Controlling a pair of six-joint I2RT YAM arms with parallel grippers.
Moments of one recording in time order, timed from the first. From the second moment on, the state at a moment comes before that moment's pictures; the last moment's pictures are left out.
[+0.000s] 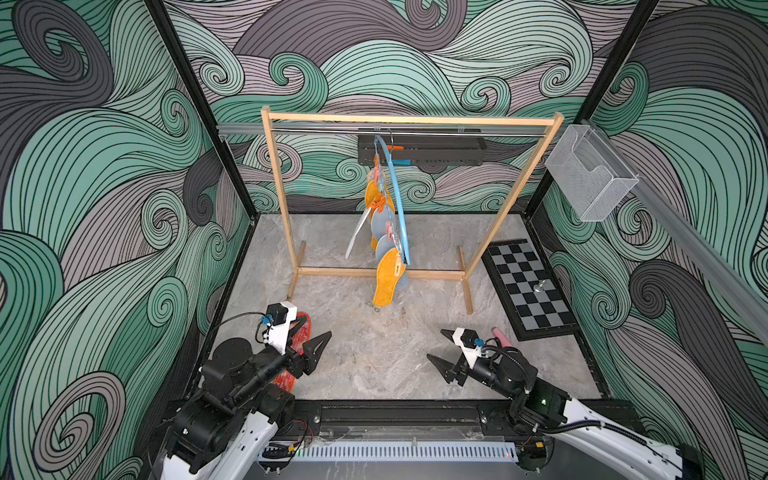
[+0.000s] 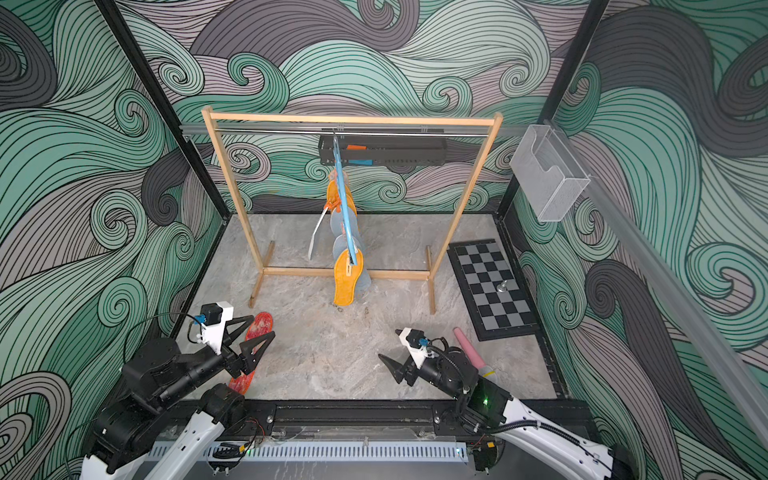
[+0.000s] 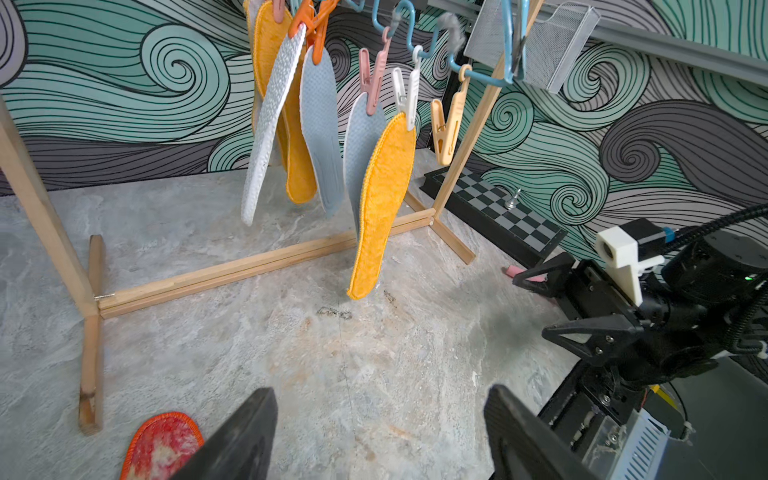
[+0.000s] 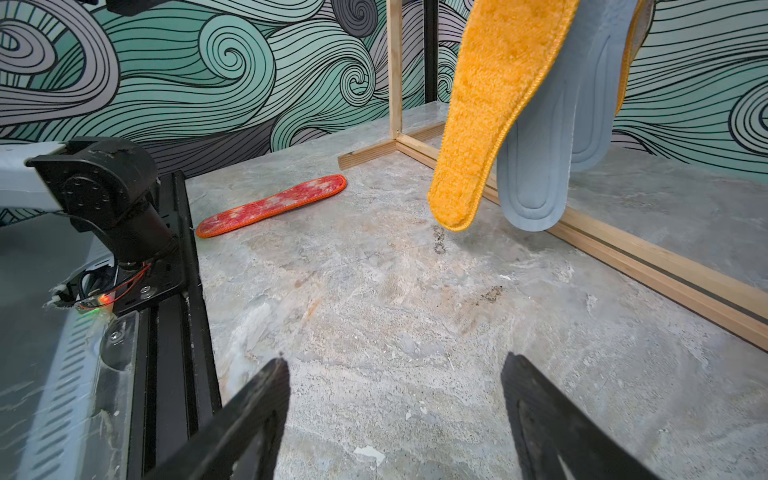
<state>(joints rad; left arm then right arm) -0.41 0.19 0.73 -0.84 0.25 -0.14 0.97 0.22 0.01 0.04 0.01 0.08</state>
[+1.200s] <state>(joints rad) -0.41 0.17 0.72 -0.84 0.23 -0.14 0.44 1.54 0.63 0.59 -0.72 0.20</state>
